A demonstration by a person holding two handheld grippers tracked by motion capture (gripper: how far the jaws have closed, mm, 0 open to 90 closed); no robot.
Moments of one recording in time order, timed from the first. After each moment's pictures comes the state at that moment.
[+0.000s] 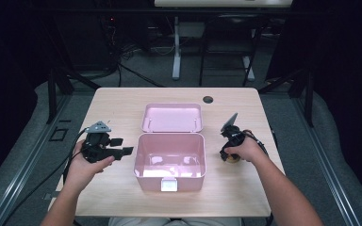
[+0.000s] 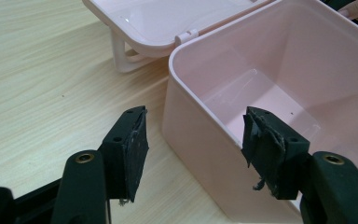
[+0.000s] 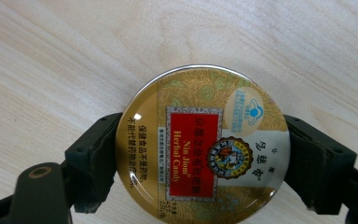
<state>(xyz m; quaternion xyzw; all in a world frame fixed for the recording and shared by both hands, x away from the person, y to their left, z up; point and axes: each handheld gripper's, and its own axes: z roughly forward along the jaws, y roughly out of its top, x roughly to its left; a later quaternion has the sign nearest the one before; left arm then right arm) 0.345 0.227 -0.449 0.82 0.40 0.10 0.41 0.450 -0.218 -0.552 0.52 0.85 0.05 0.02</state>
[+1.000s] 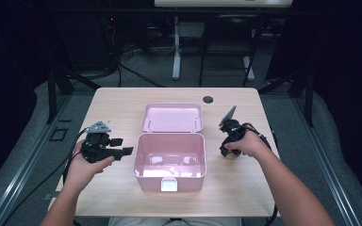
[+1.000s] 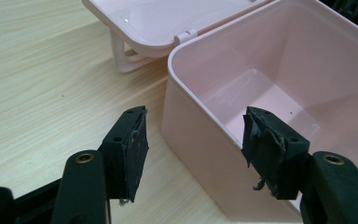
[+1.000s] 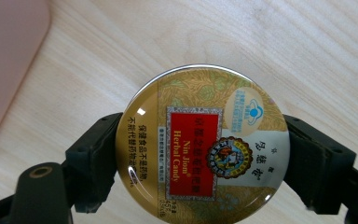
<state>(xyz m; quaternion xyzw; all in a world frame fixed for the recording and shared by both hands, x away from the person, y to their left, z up) 0.344 0.227 -0.448 0.82 0.40 0.10 0.41 0.443 -0.207 -0.508 0.48 0.87 0.05 0.03</state>
